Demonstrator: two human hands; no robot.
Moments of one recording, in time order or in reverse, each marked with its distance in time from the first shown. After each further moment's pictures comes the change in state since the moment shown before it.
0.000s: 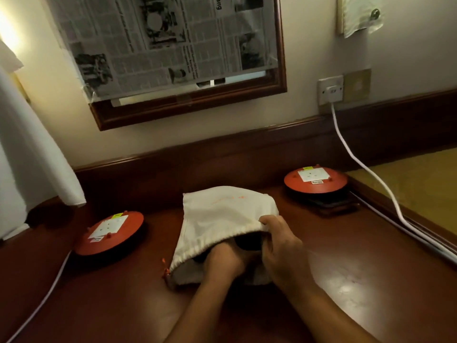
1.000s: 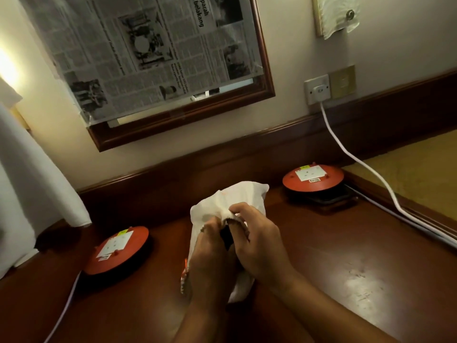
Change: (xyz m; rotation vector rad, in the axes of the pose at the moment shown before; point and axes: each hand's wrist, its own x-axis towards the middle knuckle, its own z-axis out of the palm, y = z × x) left_hand -0.025 -0.017 -0.029 0.201 0.509 0.400; right_hand 0.032 -0.064 0.006 0.273 0.042 -0.029
